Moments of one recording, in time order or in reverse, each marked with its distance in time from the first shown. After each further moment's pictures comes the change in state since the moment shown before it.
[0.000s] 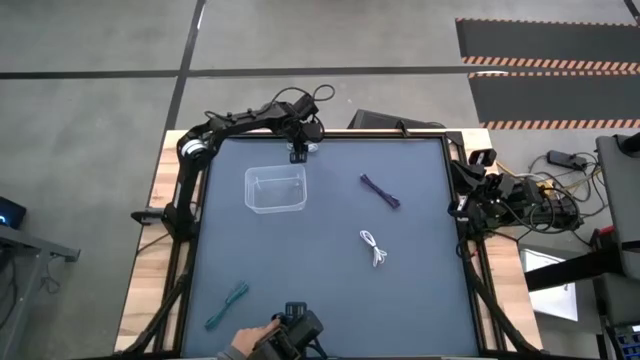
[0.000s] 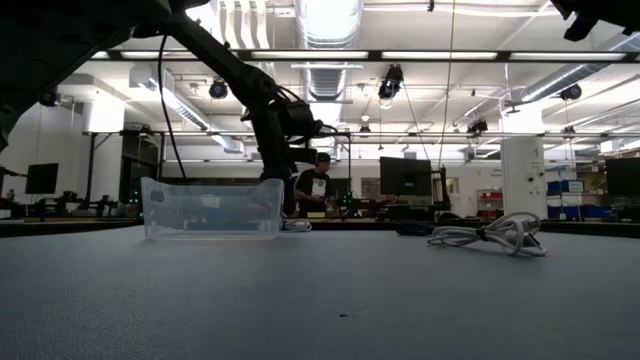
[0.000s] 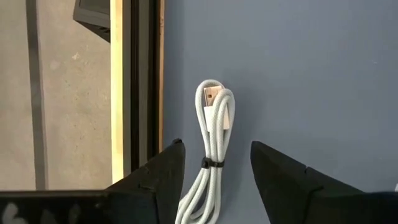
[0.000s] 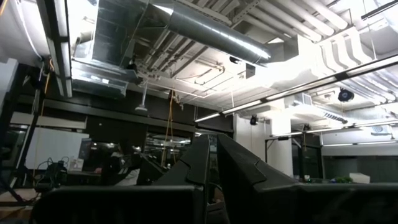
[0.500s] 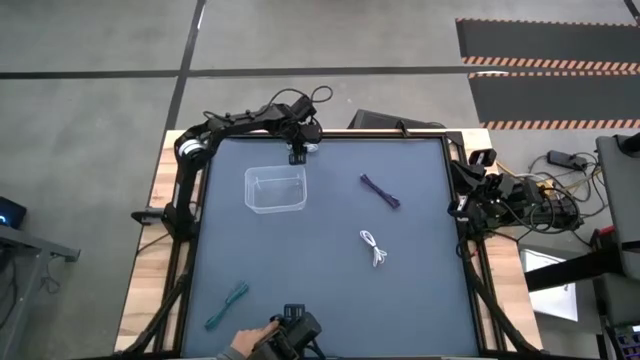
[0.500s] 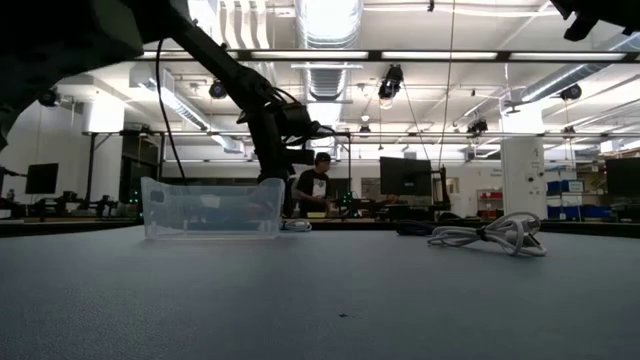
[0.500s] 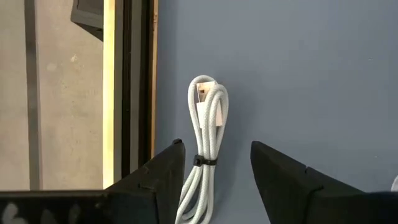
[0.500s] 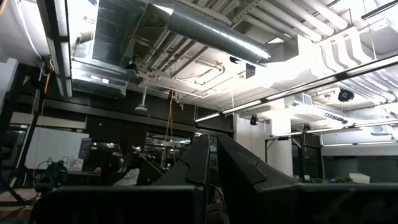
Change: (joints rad) left arm 0.001 -0.008 -0.062 0.053 0.011 -0.004; right arm 0.000 0.000 0.000 0.000 0.000 0.000
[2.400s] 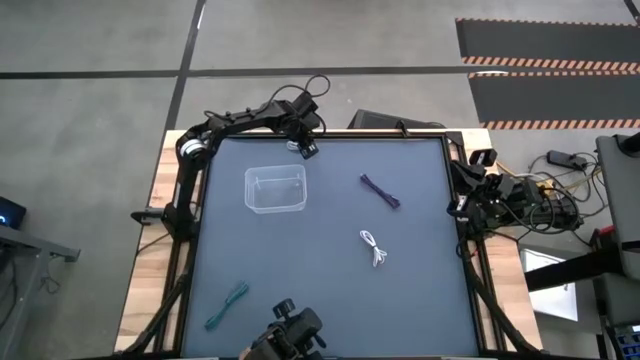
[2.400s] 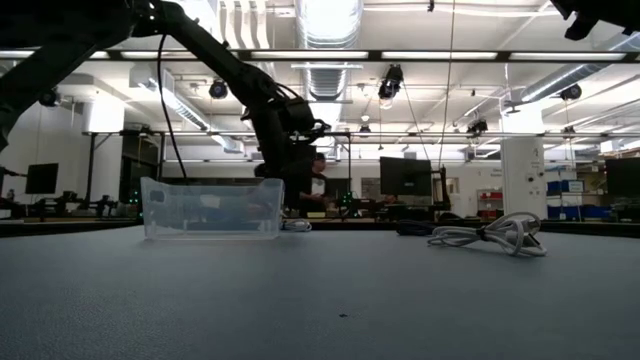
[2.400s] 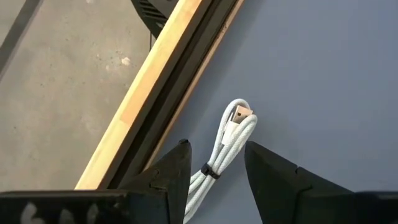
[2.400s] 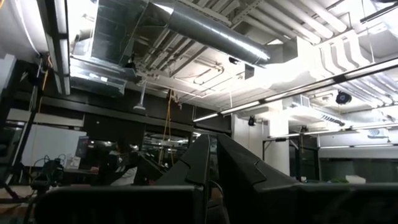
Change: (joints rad) left arm 0.006 0.000 0.061 -0.009 -0.025 -0.484; right arm 0.000 0.000 0.000 -0.001 0.002 -0.019
